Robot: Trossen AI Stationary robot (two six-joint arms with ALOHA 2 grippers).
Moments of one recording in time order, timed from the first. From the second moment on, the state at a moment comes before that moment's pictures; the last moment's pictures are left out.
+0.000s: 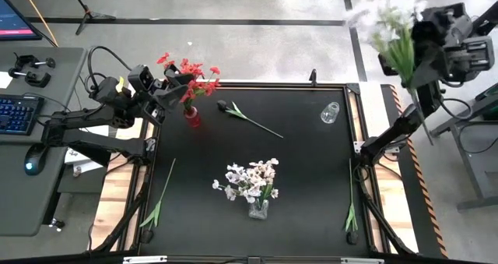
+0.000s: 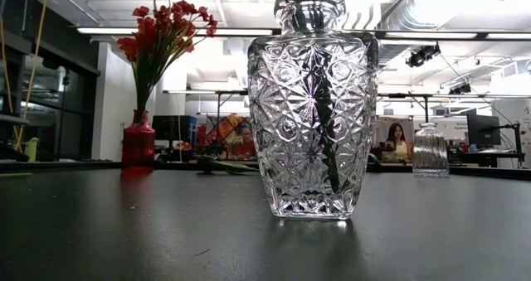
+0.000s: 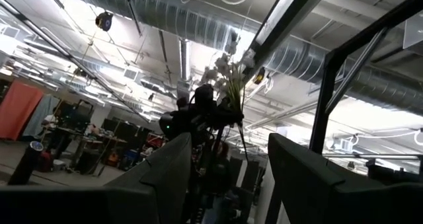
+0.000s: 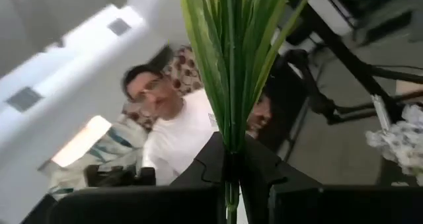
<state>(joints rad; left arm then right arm) 0.11 0.90 0.97 0.52 0.01 -0.36 -0.79 1.56 2.35 1.56 -1.55 -3.11</state>
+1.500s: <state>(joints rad) 0.11 0.75 0.97 0.46 0.15 -0.37 0.12 2.04 2.31 1.10 -0.17 -2.53</state>
